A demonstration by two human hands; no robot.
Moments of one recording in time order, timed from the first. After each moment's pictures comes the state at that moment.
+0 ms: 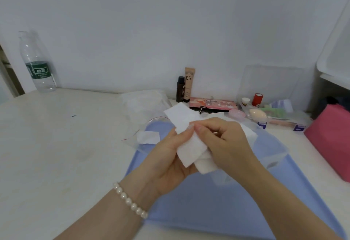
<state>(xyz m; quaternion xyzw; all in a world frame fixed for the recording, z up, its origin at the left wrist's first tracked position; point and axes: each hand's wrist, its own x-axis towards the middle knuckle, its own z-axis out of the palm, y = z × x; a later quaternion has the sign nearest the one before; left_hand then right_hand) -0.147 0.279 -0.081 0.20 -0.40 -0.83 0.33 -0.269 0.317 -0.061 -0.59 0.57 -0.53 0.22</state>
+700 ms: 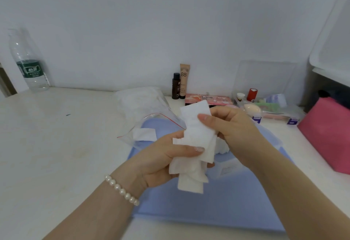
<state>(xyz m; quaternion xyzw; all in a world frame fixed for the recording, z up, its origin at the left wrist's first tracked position) -0.140 0.269 -0.087 0.17 -0.51 -0.81 0.22 -0.291 0.317 -0.045 -0.52 0.56 -0.54 0.35</state>
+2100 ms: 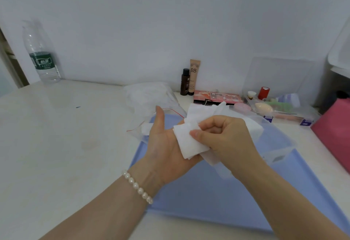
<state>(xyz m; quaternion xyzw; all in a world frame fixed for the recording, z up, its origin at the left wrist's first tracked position) -0.145 0.266 -0.095 0.16 -0.31 -0.88 0.33 -0.256 0.320 -0.060 -0.48 0.62 -0.53 0.32</state>
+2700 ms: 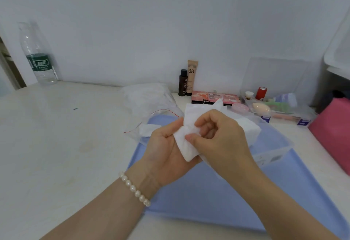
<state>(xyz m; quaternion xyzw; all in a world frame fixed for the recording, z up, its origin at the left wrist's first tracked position) -0.142 0.265 -0.098 0.10 -0.31 -0.90 0.30 -0.250 0.320 -0.065 -0.54 0.65 -0.50 0.19</state>
